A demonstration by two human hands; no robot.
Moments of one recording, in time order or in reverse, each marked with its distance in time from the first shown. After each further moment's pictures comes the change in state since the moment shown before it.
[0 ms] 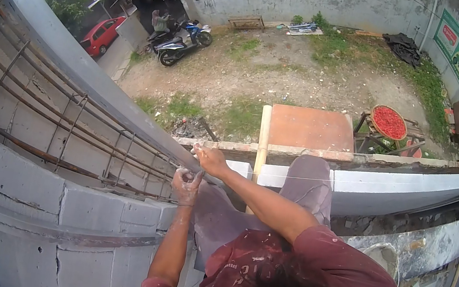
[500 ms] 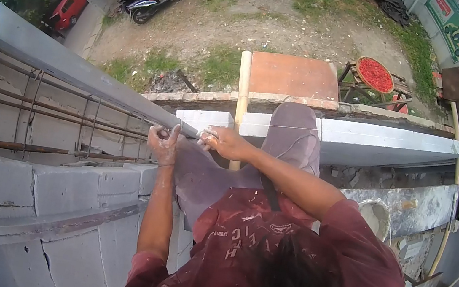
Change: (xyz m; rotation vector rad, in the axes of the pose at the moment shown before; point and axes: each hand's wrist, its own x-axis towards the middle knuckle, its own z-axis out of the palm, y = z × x) left_hand -0.002 0.000 0.007 0.040 0.012 -0.034; right_hand -0.127 -0.002 -0.092 0.452 -0.281 0.148
